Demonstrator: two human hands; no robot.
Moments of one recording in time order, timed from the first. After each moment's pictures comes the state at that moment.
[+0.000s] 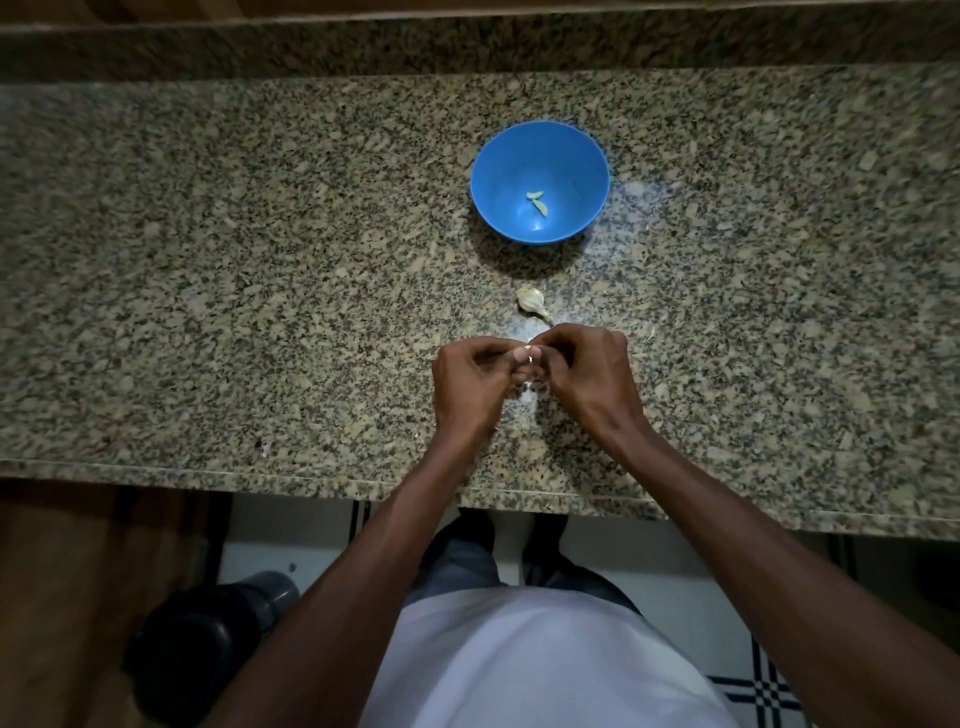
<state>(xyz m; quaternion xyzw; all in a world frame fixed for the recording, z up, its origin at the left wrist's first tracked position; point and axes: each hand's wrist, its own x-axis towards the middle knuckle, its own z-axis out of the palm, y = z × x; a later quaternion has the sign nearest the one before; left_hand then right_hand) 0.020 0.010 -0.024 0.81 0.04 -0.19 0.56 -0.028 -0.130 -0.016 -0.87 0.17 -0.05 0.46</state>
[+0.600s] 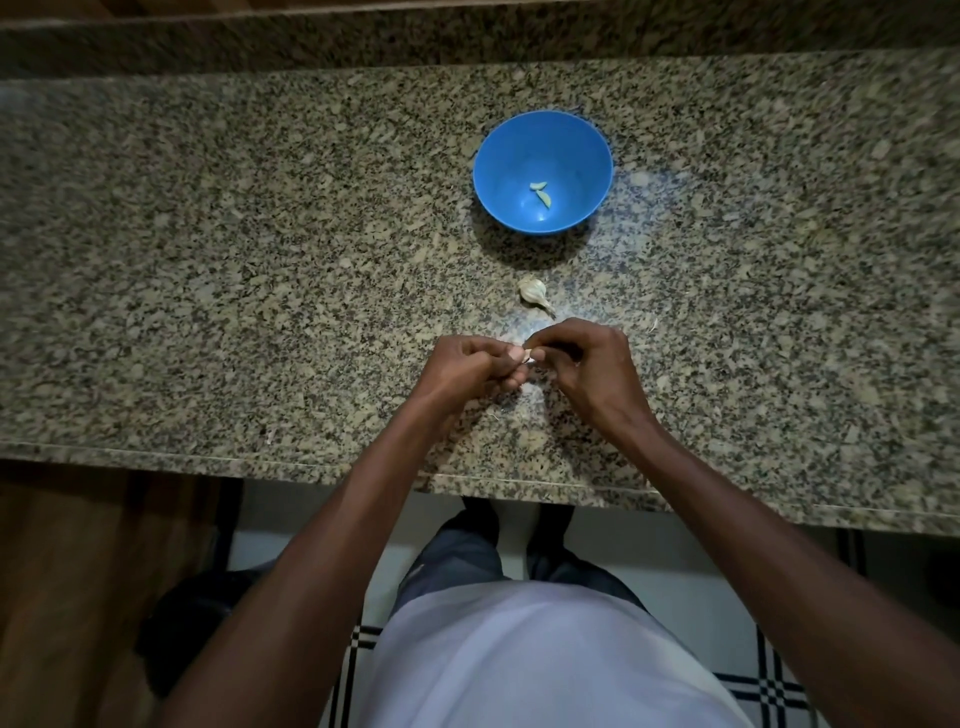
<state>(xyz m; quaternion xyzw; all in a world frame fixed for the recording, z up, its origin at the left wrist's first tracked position) 0.038 0.033 -0.011 0.70 0.07 -0.41 0.58 -0.037 -0.137 -0.022 -0.85 0.15 -0.02 0.50</state>
